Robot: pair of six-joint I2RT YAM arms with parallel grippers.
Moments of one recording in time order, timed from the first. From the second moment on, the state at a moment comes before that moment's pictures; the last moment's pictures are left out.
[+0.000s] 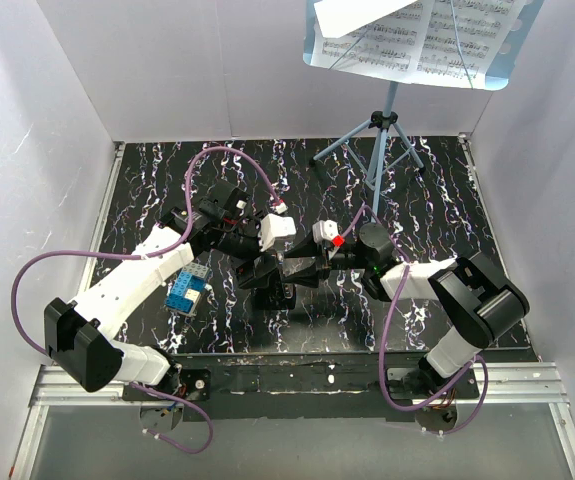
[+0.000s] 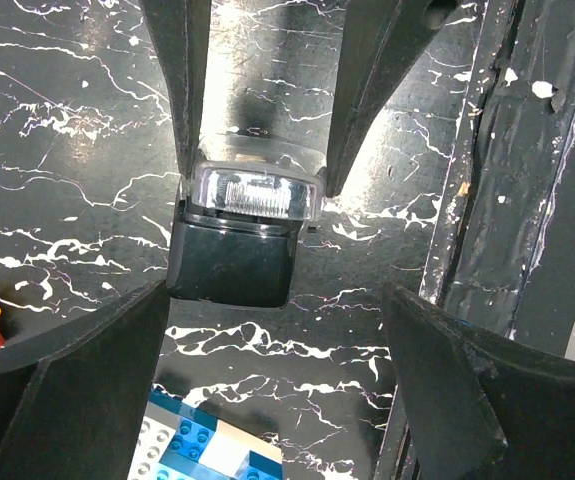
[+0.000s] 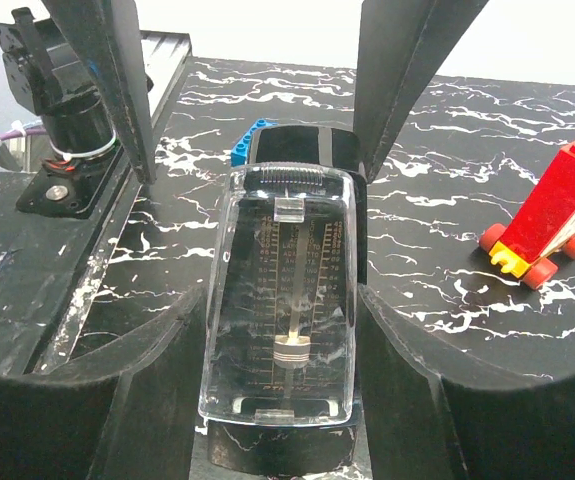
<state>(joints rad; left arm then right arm) -0.63 1.36 1.26 -0.93 0.50 0.61 0.66 1.61 0.57 1.10 -1.01 -0.01</state>
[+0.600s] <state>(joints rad) -0.63 1.36 1.27 -1.00 0.51 0.72 0.65 1.64 0.55 1.20 -1.04 -0.04</state>
